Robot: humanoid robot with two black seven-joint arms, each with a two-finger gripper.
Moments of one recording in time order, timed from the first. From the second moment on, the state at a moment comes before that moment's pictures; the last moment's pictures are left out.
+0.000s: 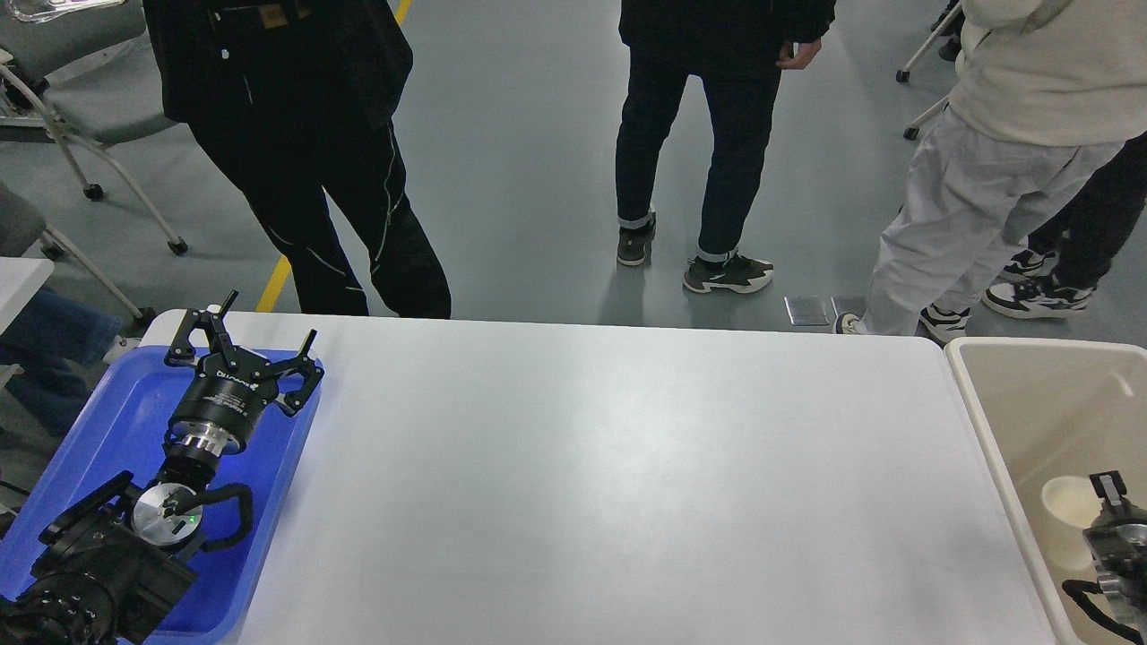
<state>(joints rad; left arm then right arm) -0.57 0.28 -0.93 -0.27 -0.13 -0.79 -0.32 0.61 -0.27 0.23 -0.09 -0.40 -0.18 0.05</state>
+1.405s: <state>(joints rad) -0.57 0.28 -0.93 -0.27 -0.13 -0.79 -0.32 0.63 -0.43 0.93 0.91 -0.40 -0.15 0.45</state>
